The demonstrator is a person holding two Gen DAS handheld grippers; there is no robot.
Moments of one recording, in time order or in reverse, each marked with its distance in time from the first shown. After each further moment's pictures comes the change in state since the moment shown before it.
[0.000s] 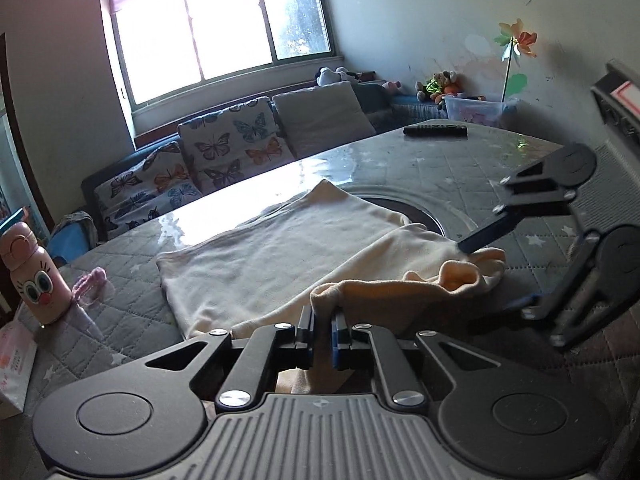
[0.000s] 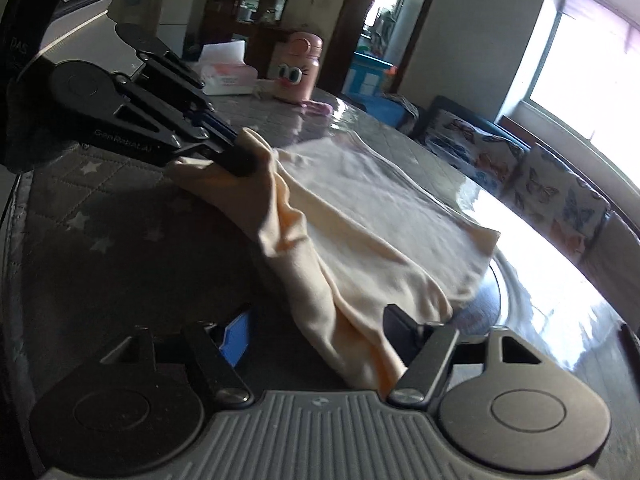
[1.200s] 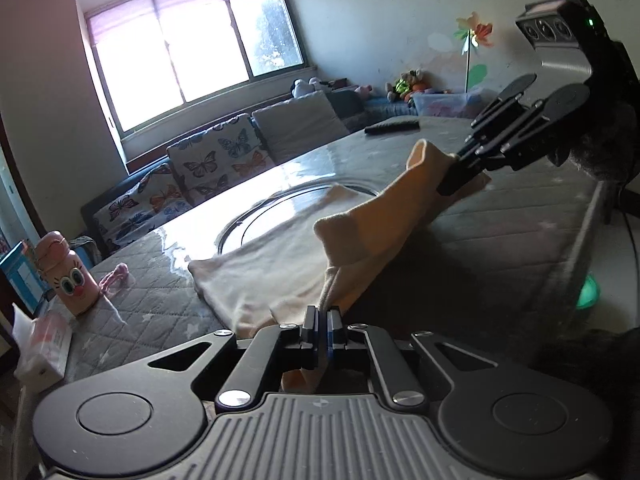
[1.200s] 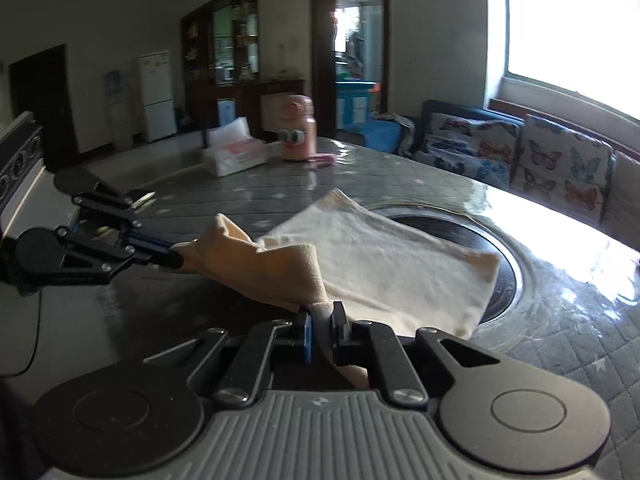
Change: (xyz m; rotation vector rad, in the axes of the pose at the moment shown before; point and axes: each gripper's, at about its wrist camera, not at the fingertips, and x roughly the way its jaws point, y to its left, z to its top) left arm -0.124 -0.033 -0.054 0.101 -0.042 -0.018; right arm -0.093 0.005 0.003 0.256 -0.117 0.116
